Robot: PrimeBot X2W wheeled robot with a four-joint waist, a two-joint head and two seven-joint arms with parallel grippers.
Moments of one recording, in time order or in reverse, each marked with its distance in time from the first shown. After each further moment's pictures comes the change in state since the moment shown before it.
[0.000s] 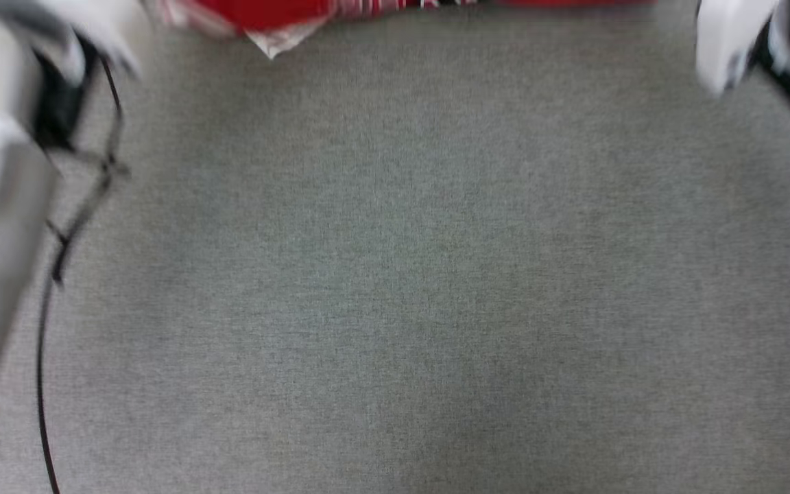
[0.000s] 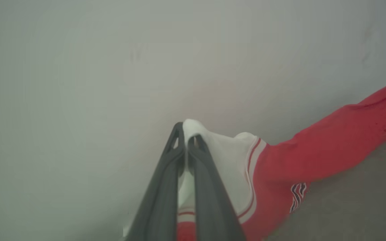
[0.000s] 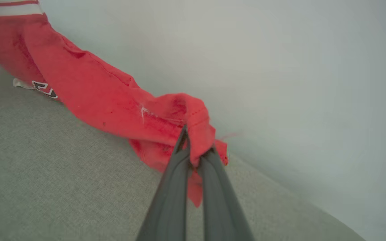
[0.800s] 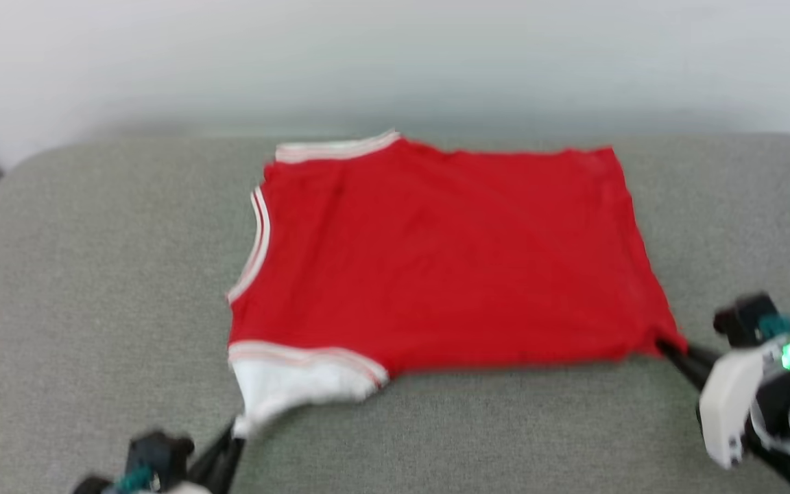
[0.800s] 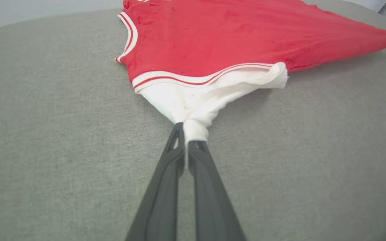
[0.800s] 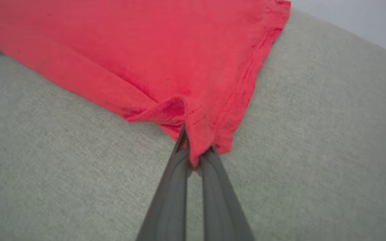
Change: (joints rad) left arm 1.139 0.143 -0.082 -0.551 -0.213 0.289 0.071; right arm 0.725 -0.215 0.170 -0.141 0.244 0.000 -0.132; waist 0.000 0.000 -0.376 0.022
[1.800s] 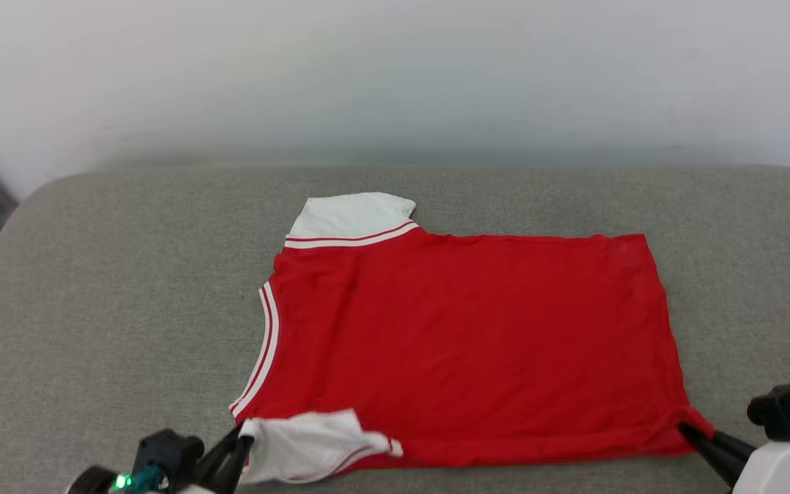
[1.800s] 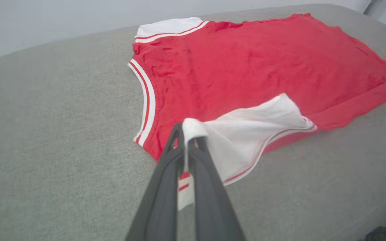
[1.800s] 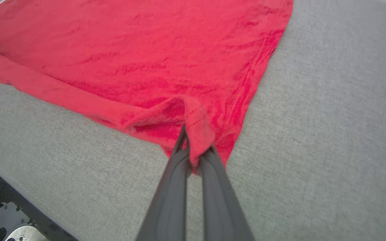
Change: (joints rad) left arm 0.066 0.047 -0.034 -0.113 0.014 0.048 0.046; right arm 0.515 -0.044 -0.455 -0.360 -0.148 0.000 0.163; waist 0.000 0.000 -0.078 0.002
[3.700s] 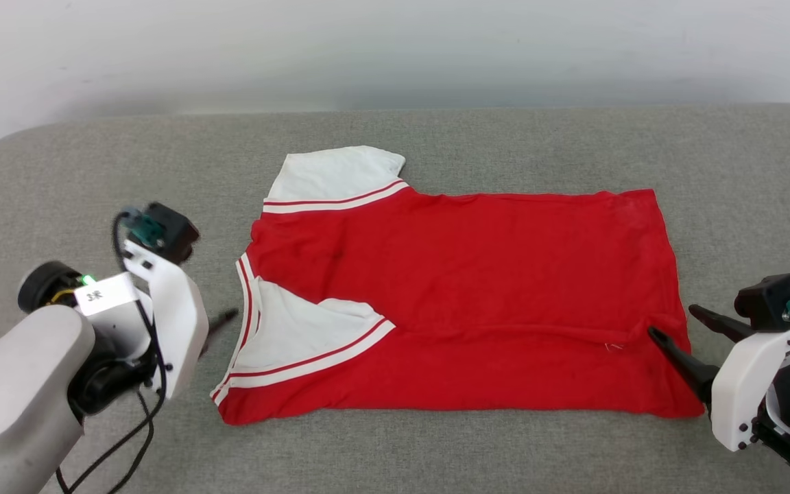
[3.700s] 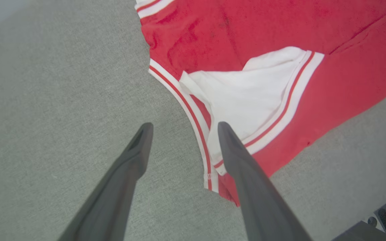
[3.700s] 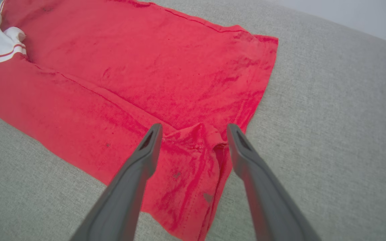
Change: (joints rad) left arm -0.654 0.043 -0.073 0.288 -0.151 -0.335 0.673; right arm -0.257 0.075 -0.033 0.044 -0.036 0.000 0.104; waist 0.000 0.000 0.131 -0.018
